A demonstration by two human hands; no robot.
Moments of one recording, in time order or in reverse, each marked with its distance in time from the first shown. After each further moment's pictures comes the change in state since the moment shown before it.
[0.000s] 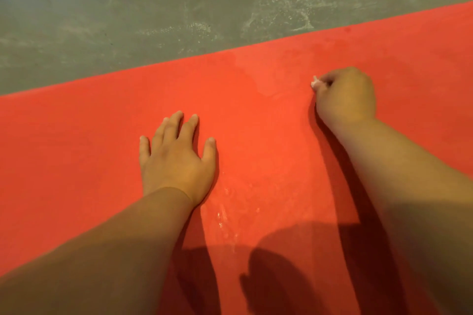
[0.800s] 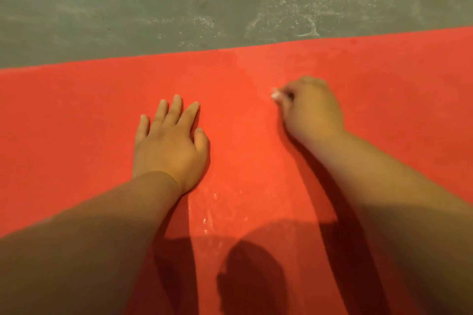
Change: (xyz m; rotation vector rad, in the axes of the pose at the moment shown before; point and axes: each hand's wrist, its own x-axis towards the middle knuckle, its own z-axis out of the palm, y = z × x) left_hand 0.023 0.003 0.004 0.043 -0.008 0.083; right_hand -0.011 -0.032 0.017 -0.010 -0.107 -0.375
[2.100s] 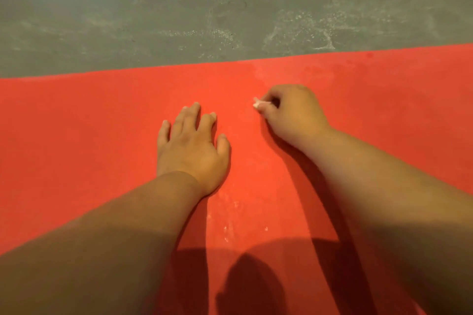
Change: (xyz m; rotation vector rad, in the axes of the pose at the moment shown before) left_hand 0.005 0.002 -0.005 -0.032 -0.050 -0.027; right_hand 0.022 -0.040 0.014 0.190 -0.074 -0.078
